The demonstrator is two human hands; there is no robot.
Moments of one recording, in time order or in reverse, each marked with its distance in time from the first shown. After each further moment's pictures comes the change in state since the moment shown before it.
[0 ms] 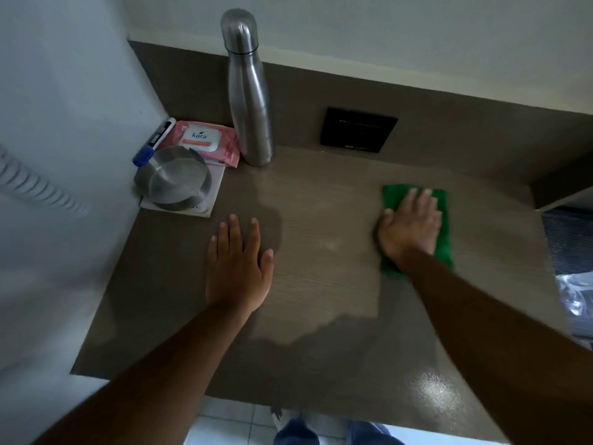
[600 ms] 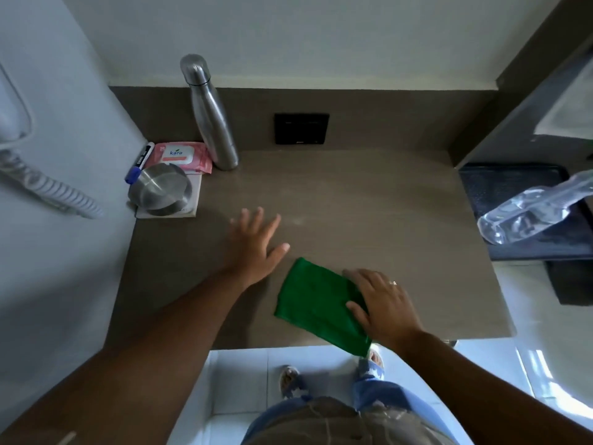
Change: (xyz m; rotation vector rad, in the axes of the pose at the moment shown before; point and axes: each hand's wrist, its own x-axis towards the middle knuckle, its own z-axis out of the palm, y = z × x) left_hand -0.018 0.037 -0.036 -0.128 -0.073 0.415; right_hand -0.216 0.107 -0.017 -0.069 -0.131 -0.530
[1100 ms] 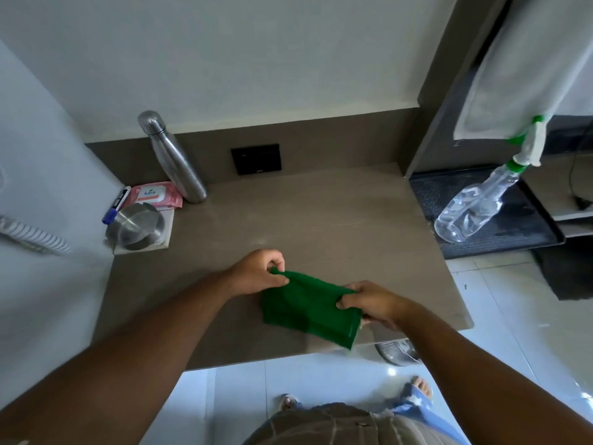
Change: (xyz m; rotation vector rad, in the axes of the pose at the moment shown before) left_hand 0.011 0.094 -0.035 -0.500 -0.389 0.104; right_hand -0.005 0.067 -0.038 1.159 -0.482 0.405
